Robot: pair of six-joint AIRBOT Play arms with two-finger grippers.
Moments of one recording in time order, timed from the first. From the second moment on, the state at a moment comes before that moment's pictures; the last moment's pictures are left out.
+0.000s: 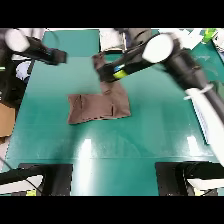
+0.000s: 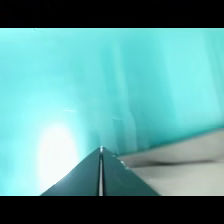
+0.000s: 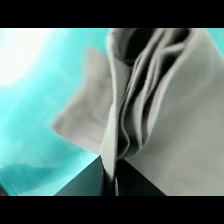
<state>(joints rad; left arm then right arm) -0.21 -1.32 1.63 1.57 -1.13 -1.64 0.68 -1.52 1.78 -1.20 1.10 1.70</state>
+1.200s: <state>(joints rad) -0.12 -1.17 1.58 1.43 -1.22 -1.56 0.40 -1.60 1.42 -1.27 1.22 1.78</state>
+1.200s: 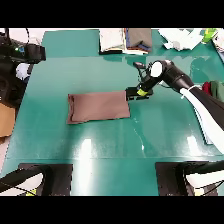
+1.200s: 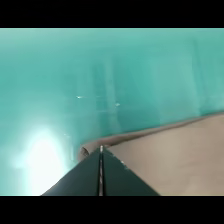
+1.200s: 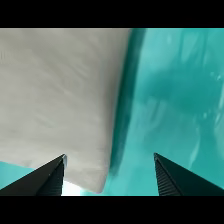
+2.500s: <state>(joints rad) -0.38 -1.17 1.56 1.40 -1.18 -1.51 0.04 -1.54 1.78 -1.51 1.29 1.72</state>
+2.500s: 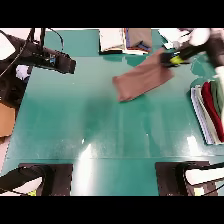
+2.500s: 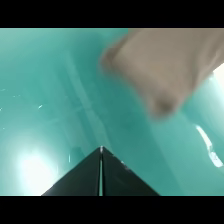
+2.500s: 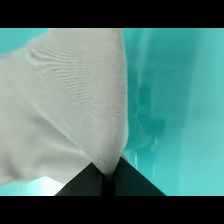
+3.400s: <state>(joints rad) -0.41 -1.17 1.56 1.33 -1.14 -1.55 -0.66 -1.42 1.80 -1.36 1.23 1.60</state>
